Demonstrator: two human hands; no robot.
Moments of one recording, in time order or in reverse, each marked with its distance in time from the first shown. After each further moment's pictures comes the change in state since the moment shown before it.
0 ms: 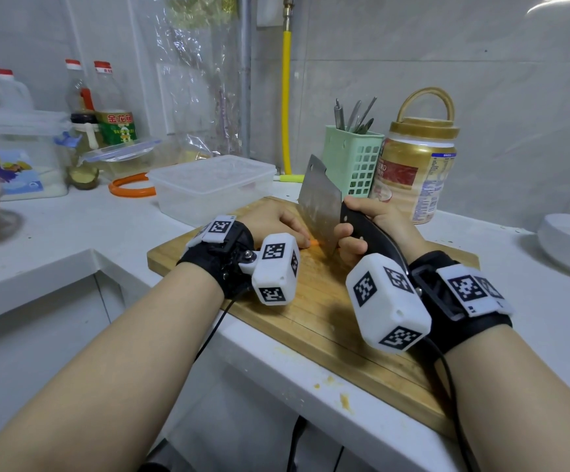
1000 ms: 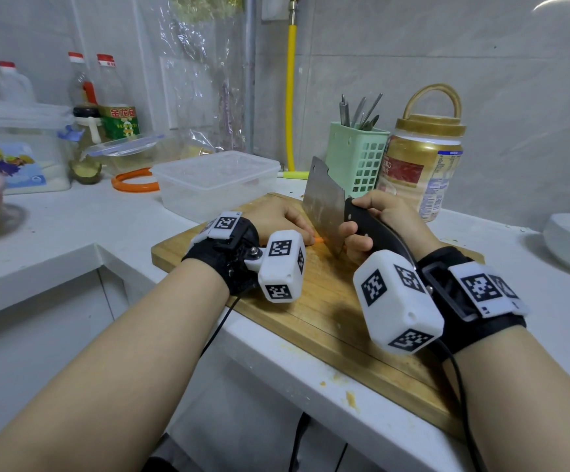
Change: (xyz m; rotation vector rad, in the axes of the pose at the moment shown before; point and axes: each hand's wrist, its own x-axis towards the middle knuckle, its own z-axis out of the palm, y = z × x) left_hand -0.001 -0.002 -0.002 0.027 -0.010 0.003; right_hand -0.003 -0.002 0.005 -0.039 0.063 -0.026
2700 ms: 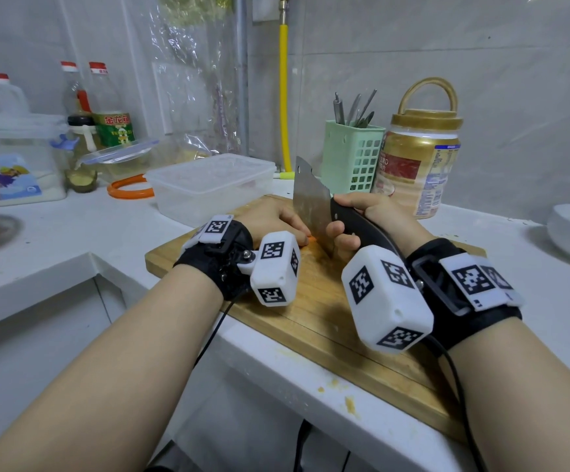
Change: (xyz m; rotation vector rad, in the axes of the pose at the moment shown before) left_hand 0.001 -0.001 0.001 -0.011 0.006 -0.031; right_hand 0.005 -0.002 0.004 -0.086 0.001 0.054
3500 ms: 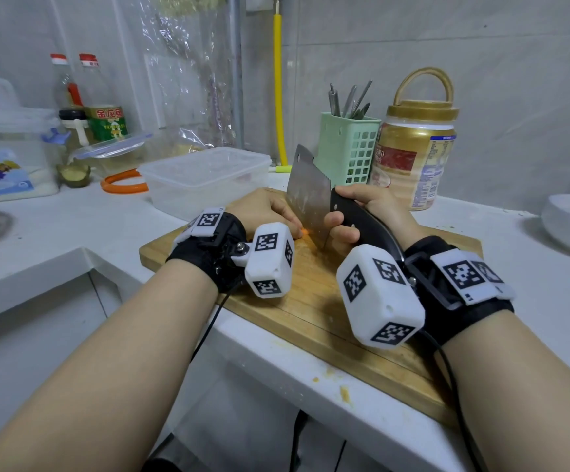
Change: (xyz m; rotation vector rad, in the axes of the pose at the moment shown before) left_hand -0.011 0.010 -0.001 -0.039 0.061 0.004; right_hand -0.005 0.007 -0.001 0.084 -0.038 -0.062
